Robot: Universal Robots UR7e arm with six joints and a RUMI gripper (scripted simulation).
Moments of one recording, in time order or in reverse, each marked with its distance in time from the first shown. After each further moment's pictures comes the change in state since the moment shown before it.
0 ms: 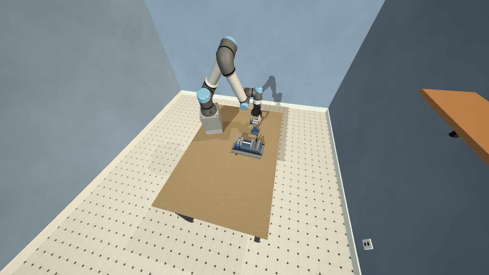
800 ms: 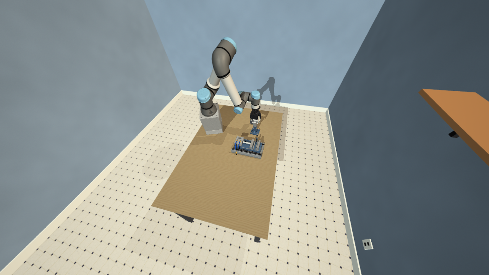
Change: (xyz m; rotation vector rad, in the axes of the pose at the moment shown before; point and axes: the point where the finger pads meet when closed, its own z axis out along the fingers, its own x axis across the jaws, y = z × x) arm 0.000 0.002 0.000 0.257 0.001 0.000
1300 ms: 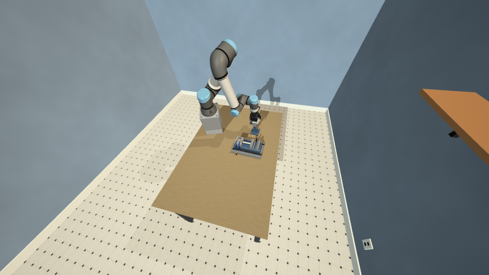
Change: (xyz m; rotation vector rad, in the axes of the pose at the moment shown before) arm 0.000 0.001 0.000 0.154 0.001 0.000
